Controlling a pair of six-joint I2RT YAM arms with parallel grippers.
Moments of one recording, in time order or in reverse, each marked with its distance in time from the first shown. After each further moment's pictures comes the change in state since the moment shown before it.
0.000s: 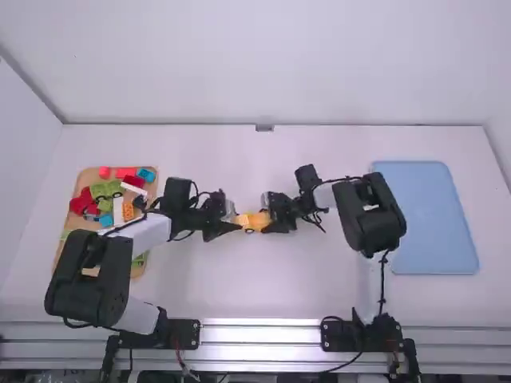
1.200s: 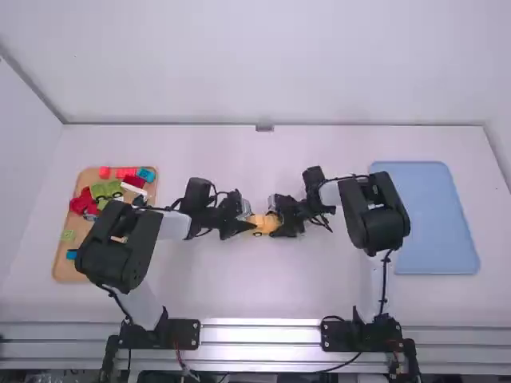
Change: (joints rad) left arm -0.113 0.231 0.022 0.319 -0.042 -0.180; right arm -0.037 0.001 0.004 -0.124 0.018 -0.100
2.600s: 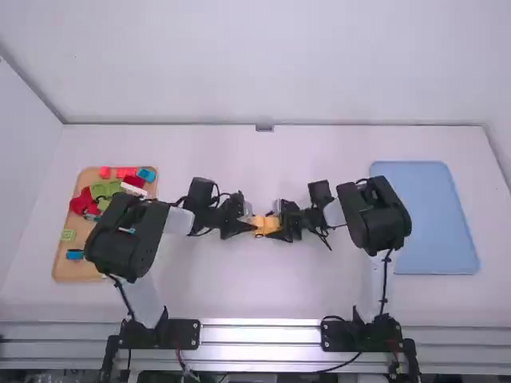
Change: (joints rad) left arm 0.000 0.084 0.053 -0.021 0.018 0.103; right arm -0.014 0.000 -0.262 0.636 -0.132 0.290
